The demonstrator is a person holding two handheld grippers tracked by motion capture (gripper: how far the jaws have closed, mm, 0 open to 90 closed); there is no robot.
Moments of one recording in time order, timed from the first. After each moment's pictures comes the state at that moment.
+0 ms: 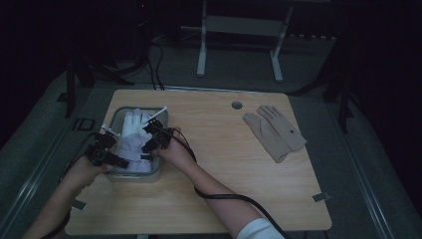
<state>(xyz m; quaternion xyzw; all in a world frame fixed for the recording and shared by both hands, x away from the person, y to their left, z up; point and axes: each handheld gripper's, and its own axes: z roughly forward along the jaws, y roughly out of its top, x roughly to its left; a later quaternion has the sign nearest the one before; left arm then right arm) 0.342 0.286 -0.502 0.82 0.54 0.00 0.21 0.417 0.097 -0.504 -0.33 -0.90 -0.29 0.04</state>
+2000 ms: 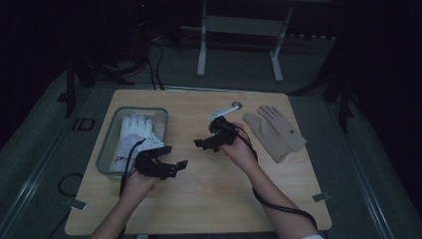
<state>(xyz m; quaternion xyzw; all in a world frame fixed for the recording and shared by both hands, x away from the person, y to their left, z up) 0.297 0.141 -0.488 0.78 0.38 0.11 0.49 0.413 -0.093 -0.464 -0.30 -0.87 -0.38 -0.07</state>
